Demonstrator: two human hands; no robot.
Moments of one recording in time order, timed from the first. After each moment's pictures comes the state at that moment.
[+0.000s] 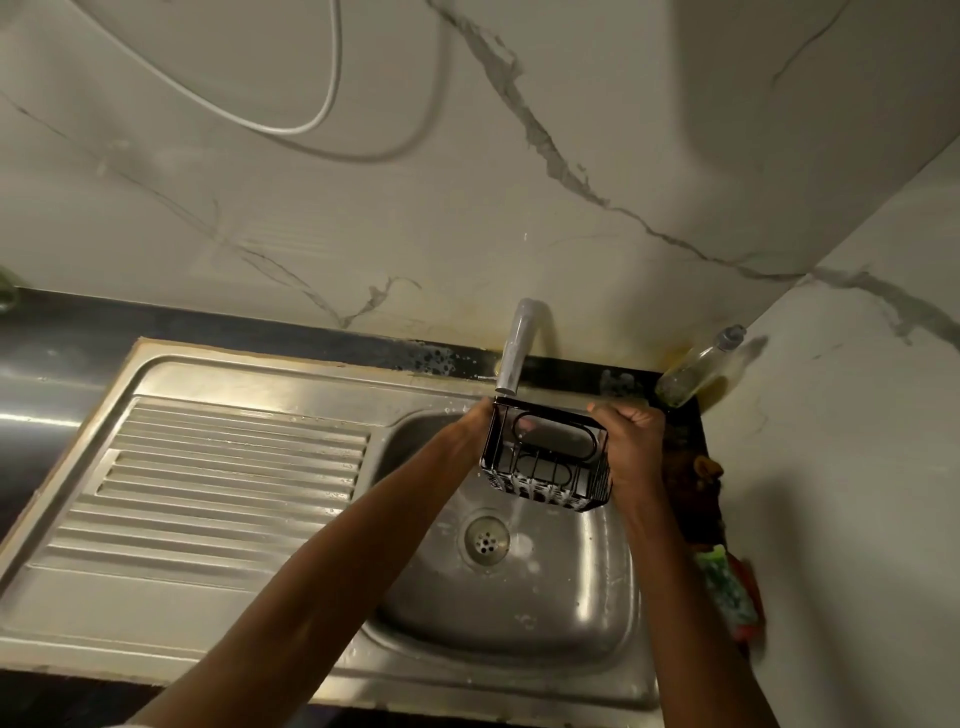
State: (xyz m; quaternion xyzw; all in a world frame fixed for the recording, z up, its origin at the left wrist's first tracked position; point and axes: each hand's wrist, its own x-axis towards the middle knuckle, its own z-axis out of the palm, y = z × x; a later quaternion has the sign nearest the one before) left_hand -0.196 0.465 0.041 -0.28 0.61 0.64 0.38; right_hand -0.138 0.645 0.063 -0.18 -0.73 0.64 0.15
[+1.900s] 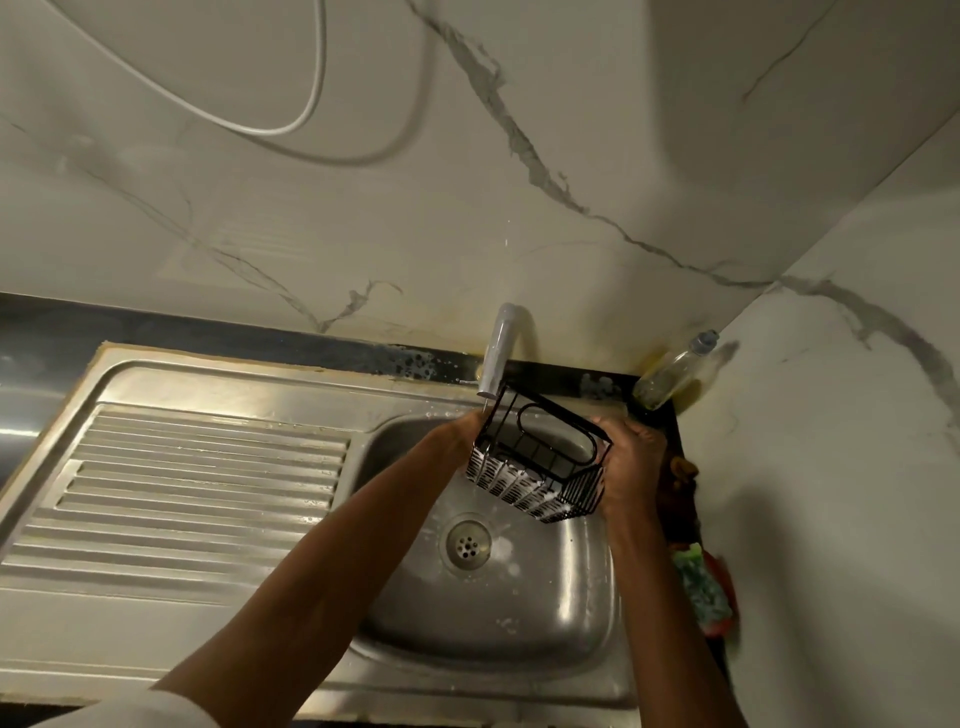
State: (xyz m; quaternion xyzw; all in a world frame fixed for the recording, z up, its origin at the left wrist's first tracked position) left_hand -0.176 0.466 0.080 -0.22 0.62 0.63 0.40; right_hand -0.120 0.642 0.079 -0.24 -0.63 0.72 0.17
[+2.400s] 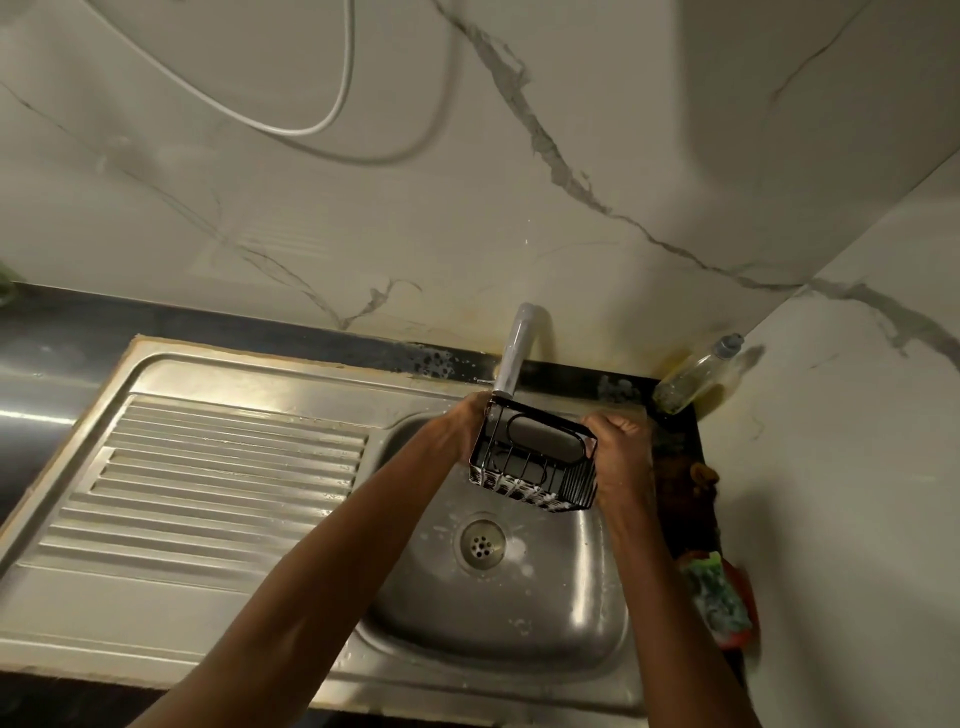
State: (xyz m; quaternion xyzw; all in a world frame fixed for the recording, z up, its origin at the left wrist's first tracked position) left_hand -0.197 0.451 0.060 -0.33 0.61 0.62 0.38; right_hand -0.138 0.631 0.053 -0.20 -0.70 0.67 0.13
